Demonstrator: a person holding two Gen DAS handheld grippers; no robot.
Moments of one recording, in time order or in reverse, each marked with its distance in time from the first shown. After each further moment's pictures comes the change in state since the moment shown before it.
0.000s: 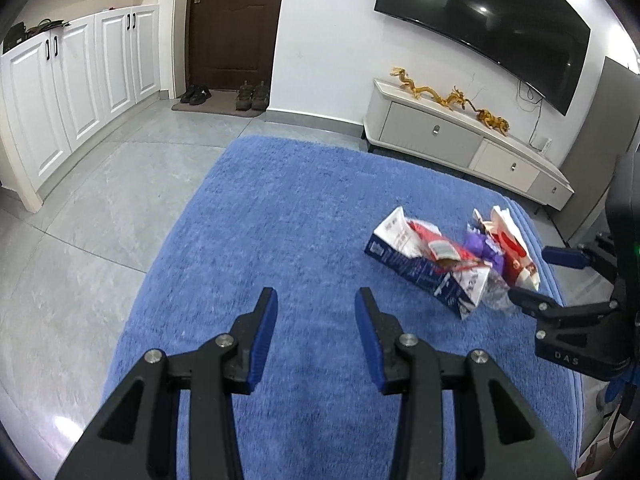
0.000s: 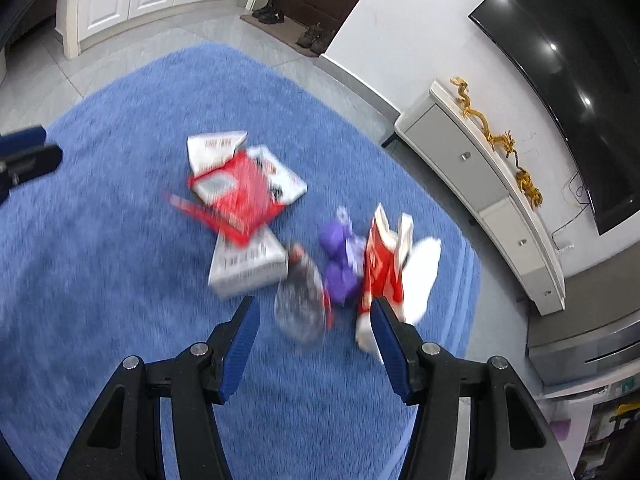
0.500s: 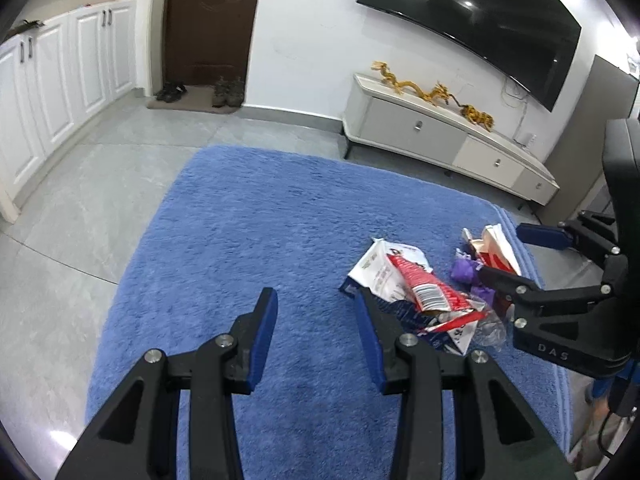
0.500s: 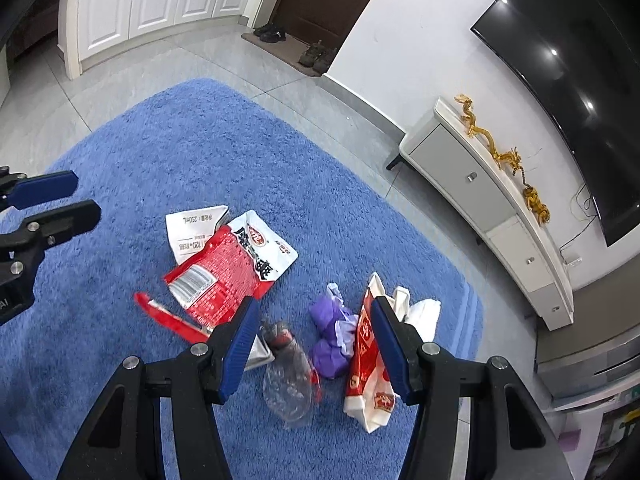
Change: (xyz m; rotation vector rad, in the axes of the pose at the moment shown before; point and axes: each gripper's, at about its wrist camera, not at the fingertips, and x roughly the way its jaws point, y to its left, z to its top) left arm 0.040 -0.013 0.040 0.021 0.041 -0.094; right arm 0.009 -0.014 0.047 0.011 -0.056 0.030
